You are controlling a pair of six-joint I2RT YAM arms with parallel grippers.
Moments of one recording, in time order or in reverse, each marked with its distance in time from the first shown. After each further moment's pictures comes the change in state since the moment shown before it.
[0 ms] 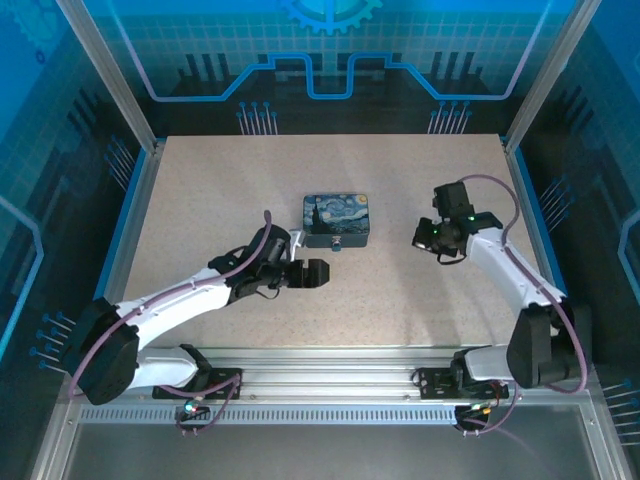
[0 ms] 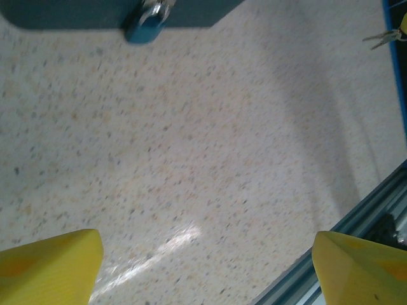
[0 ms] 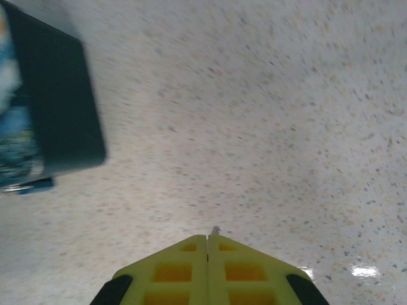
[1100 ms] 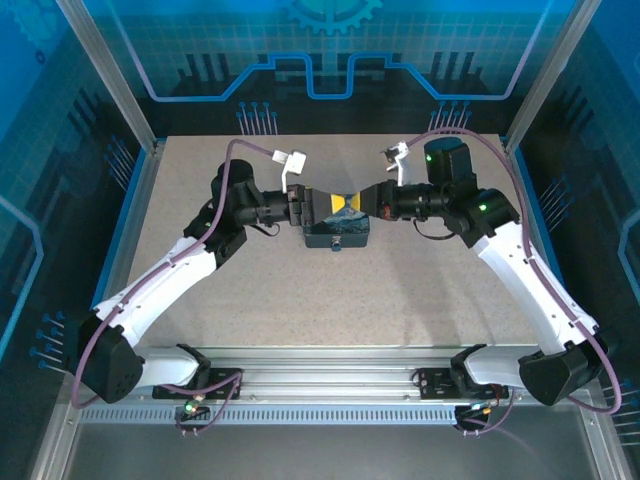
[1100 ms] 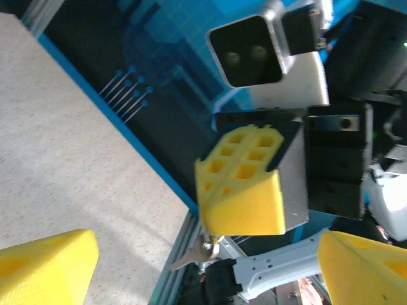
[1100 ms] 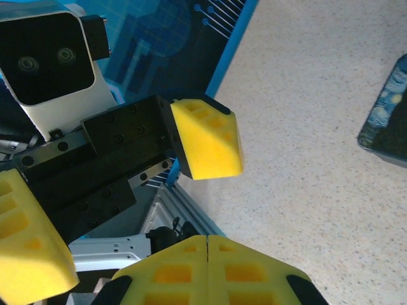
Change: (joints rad) left arm 0.167 0.022 0.345 0.404 0.574 -0.102; right arm 0.265 -0.055 0.428 0.034 -0.630 0.105
